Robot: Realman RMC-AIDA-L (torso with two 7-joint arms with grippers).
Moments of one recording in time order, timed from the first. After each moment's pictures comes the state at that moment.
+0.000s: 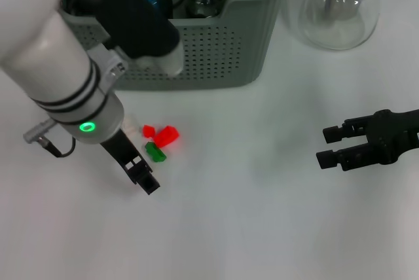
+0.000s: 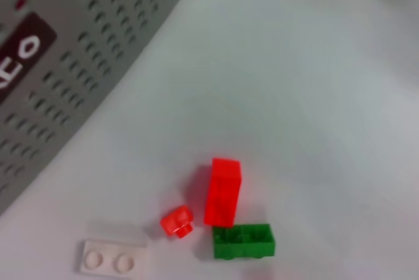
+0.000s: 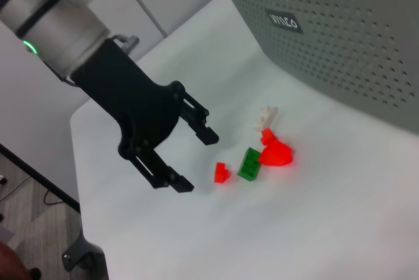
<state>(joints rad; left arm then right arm) -0.52 -2.17 1.65 1.49 2.78 1.69 -2.70 0.59 1.97 -0.83 -0.66 -2.18 -1.72 1.76</state>
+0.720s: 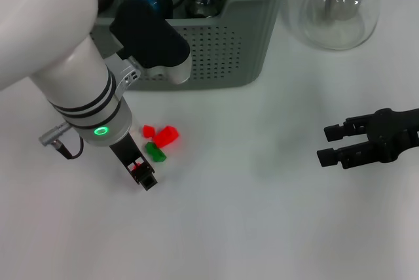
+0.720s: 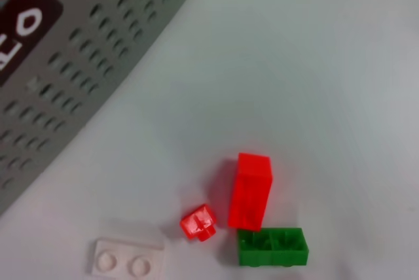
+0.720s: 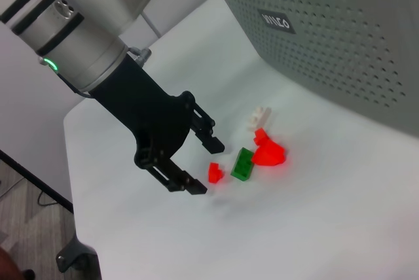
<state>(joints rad) -0.56 -2.17 1.70 1.36 2.82 1.60 -2.76 0.58 1.97 -0.83 -0.66 -2.18 -1.71 1.76</state>
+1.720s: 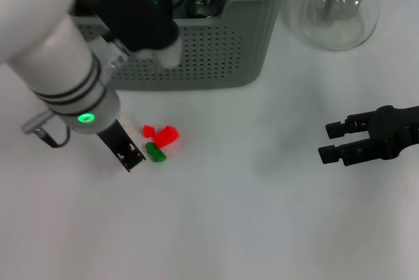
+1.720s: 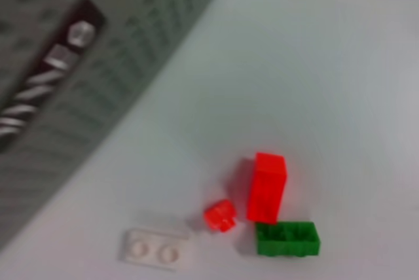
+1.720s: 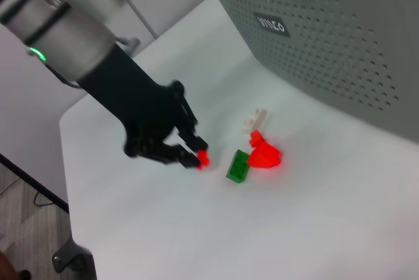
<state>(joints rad) -0.55 -2.17 1.67 1.46 2.84 1.67 -2.75 0.59 1.96 -0.83 -0.66 -2.18 -1.71 1.77</state>
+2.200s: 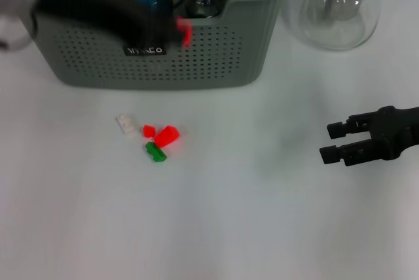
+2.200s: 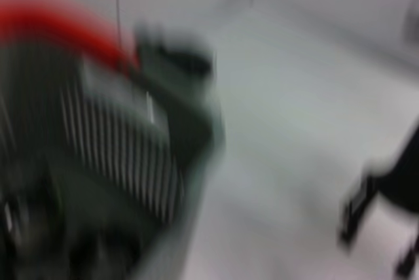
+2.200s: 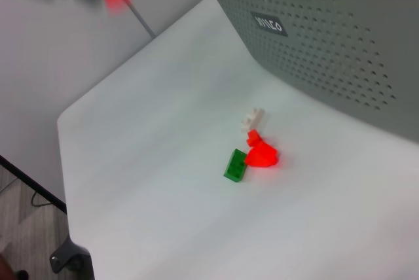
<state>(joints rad) -0.53 -2.16 1.04 1.95 2.28 1.90 -2.57 0.58 1.96 -0.83 -0.66 -2.18 -1.71 1.76</state>
